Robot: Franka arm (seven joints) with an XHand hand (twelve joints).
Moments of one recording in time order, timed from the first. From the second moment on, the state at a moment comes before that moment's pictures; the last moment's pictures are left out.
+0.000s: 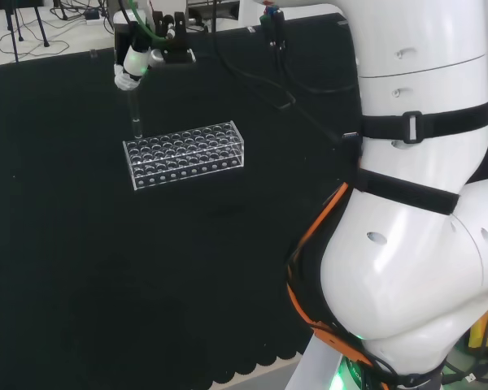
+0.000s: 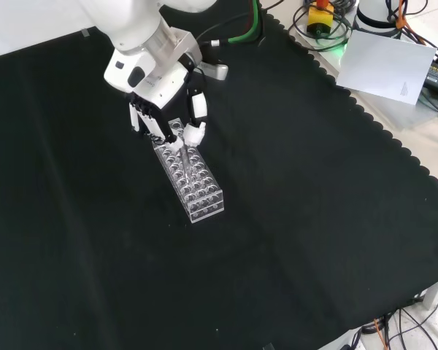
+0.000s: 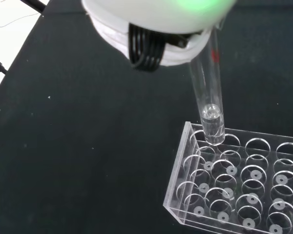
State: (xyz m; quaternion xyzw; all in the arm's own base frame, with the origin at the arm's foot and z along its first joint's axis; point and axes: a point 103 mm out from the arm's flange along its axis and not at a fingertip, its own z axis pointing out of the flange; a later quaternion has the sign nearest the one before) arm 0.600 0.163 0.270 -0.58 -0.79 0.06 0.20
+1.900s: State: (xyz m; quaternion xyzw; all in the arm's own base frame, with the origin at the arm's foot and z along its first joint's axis) arm 0.612 0.154 0.252 -0.59 -0.77 0.07 0.21
